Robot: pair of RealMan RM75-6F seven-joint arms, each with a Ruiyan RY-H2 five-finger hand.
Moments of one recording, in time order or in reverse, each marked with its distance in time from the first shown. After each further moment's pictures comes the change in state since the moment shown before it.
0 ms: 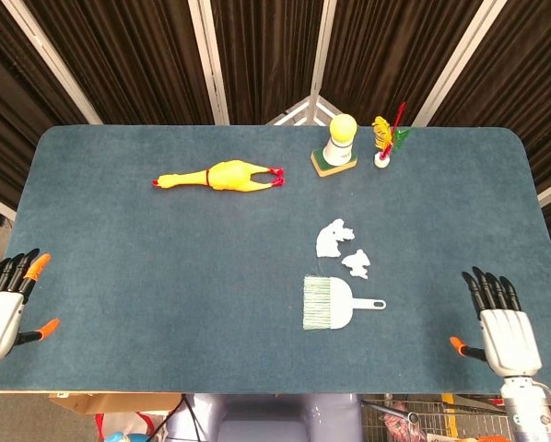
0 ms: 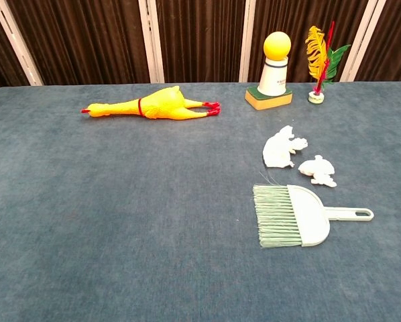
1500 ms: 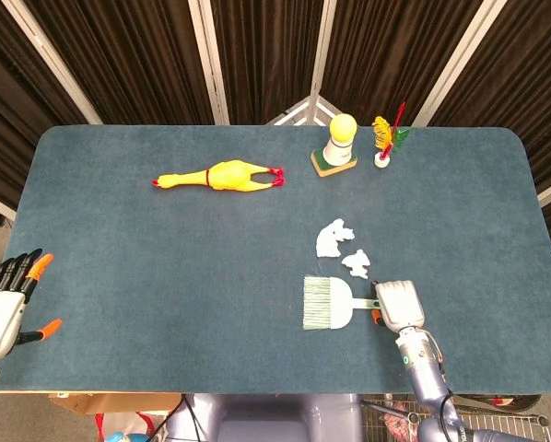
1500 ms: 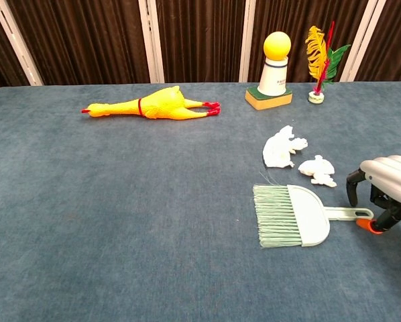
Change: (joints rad) left arm -0.007 0.010 0.003 0.001 0.004 -0.014 -0.037; right arm 0.317 -0.439 0.078 0.213 0.413 -0.281 -0.474
